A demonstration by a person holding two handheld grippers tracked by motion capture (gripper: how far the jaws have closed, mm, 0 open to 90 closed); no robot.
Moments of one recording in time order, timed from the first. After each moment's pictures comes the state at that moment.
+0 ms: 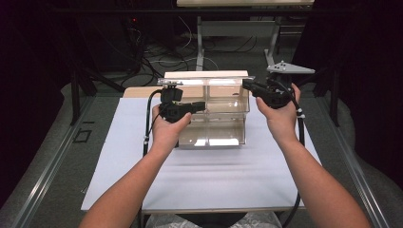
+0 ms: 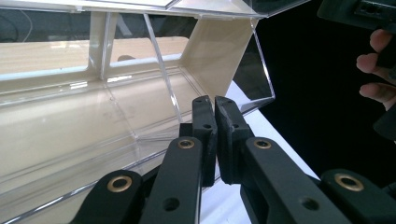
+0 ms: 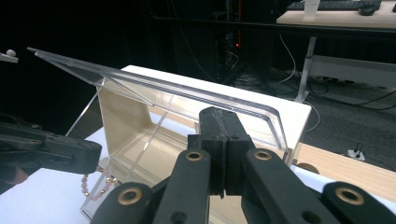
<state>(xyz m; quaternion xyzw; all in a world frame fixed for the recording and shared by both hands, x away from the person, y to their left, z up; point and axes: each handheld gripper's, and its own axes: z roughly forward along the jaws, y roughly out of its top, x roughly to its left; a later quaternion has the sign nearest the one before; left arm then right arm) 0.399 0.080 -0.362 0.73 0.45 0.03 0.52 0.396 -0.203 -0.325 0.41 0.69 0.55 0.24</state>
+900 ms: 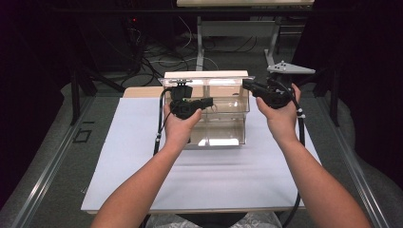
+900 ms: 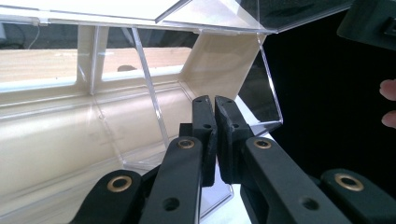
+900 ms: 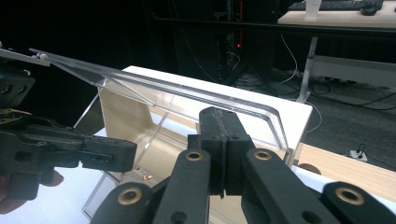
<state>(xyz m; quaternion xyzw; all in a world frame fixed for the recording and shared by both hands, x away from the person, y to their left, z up) 0.412 0.056 -0.368 0.71 0.47 0.04 0.52 0.397 -0.204 -0.325 0.41 0.69 0.55 0.24</state>
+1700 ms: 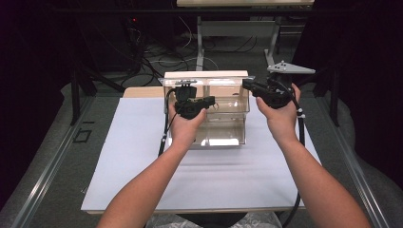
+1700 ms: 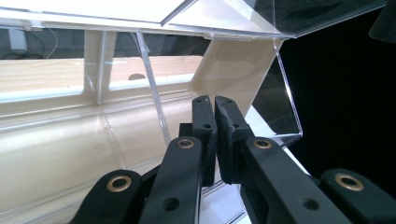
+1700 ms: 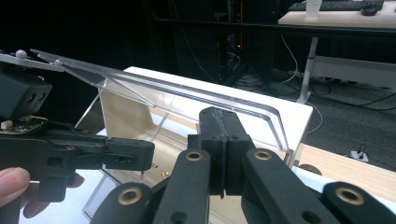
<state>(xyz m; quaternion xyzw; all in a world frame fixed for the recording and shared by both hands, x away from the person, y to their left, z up) 0.417 0.043 -0.377 0.70 0.48 0.07 0.53 0.397 -0.204 -0.325 0.41 0.69 0.55 0.24</state>
